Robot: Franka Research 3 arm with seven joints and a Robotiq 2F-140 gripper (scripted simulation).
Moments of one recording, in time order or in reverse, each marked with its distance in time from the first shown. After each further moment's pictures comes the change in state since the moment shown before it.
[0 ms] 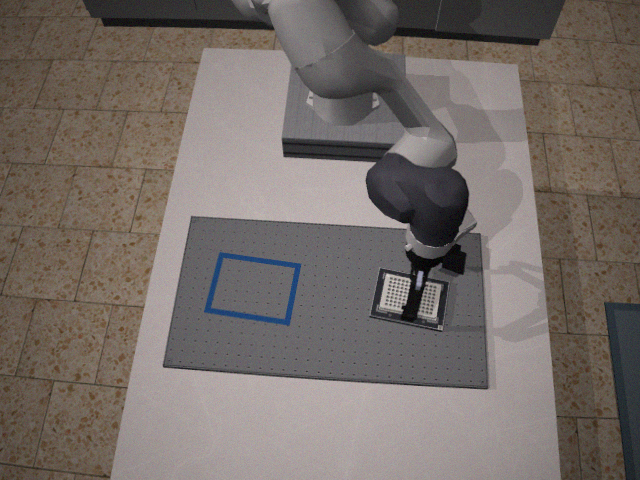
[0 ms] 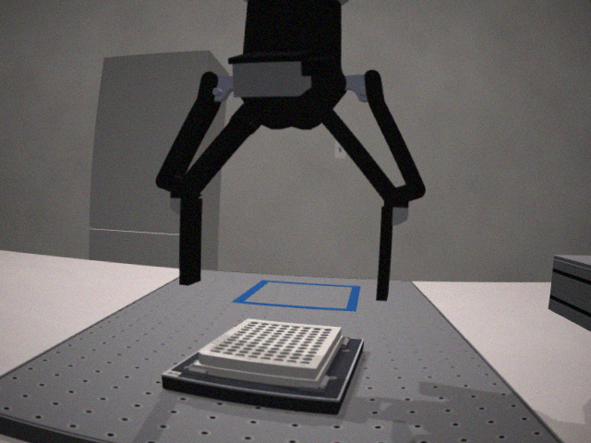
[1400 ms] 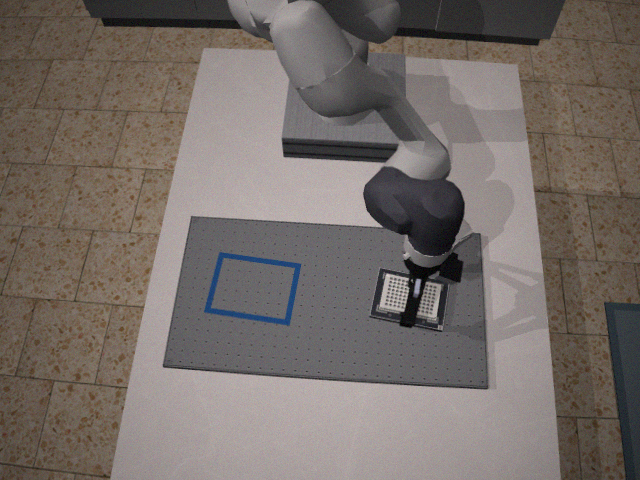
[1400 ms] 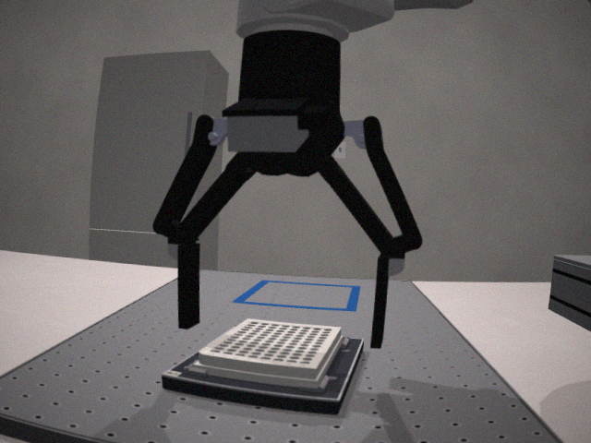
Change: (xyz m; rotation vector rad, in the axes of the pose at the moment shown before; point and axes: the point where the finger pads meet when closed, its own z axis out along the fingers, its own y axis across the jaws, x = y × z) arm 0.002 0.001 0.035 -0.003 0.004 0.004
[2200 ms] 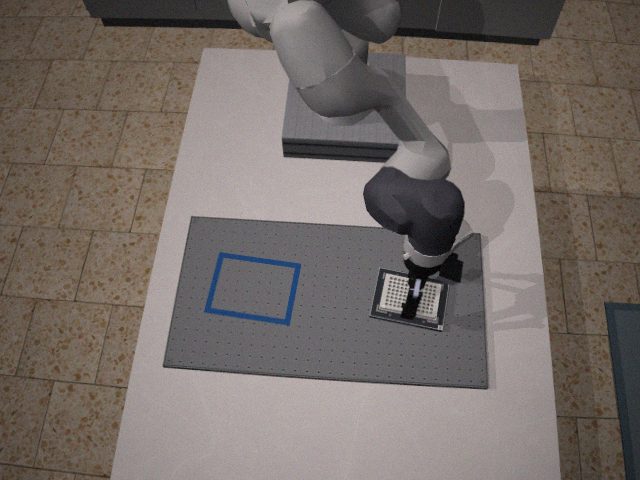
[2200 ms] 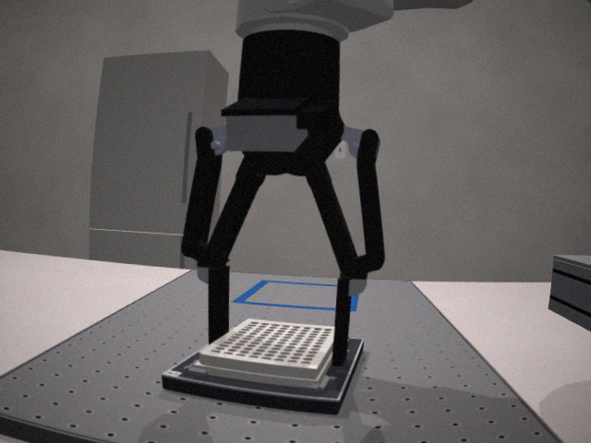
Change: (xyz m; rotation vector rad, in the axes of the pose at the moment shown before) arm 0.000 0.001 0.000 -0.001 0.001 0.001
